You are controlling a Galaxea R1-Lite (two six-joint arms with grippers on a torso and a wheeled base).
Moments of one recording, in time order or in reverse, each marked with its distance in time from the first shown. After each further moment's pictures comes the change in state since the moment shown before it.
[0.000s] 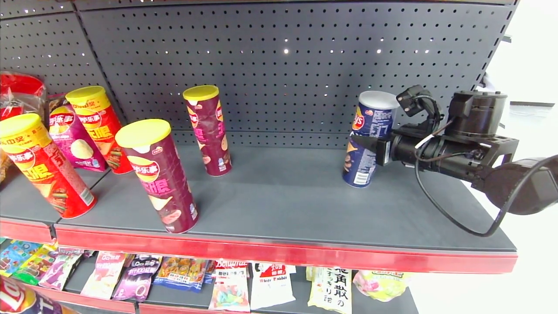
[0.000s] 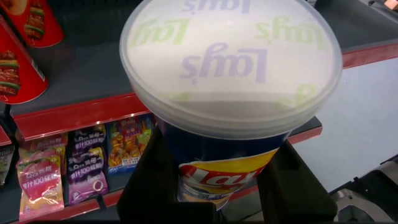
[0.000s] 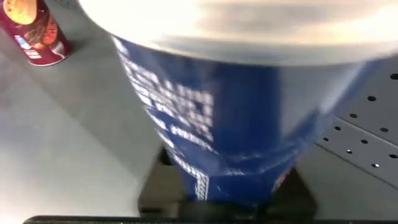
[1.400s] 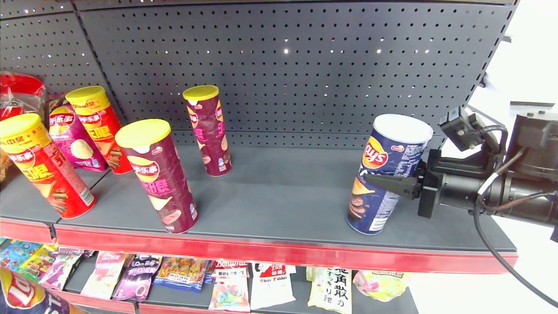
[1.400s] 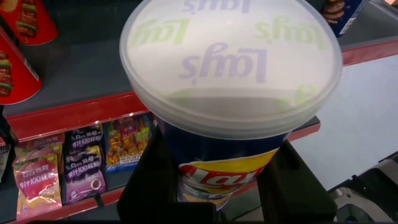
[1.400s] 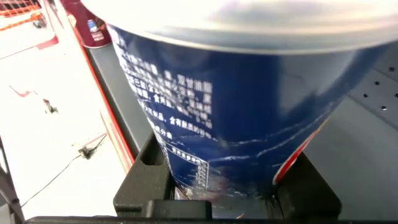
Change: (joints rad) left arm 0.000 0.034 0.003 -0.014 -0.009 -0.001; right arm 0.031 -0.274 0.305 0.016 0.310 -0.069
